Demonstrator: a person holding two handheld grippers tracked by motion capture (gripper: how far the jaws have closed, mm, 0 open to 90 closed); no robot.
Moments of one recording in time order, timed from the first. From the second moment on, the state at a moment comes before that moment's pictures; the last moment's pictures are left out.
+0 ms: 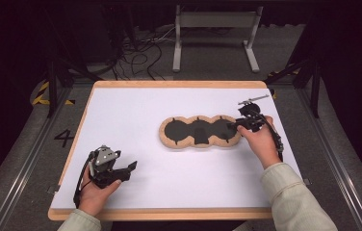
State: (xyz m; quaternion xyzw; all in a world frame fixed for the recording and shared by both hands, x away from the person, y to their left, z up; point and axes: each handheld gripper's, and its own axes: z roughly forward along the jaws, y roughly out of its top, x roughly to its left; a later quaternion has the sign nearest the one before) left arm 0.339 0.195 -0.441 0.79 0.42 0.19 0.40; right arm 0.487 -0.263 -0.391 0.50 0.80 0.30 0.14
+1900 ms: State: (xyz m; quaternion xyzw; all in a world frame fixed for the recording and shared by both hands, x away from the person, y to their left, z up) left arm 0.345 0.188 -0.443 0.80 0.41 0.19 0.40; right arm 0.487 -0.164 -0.423 0.38 0.88 0.24 0.14
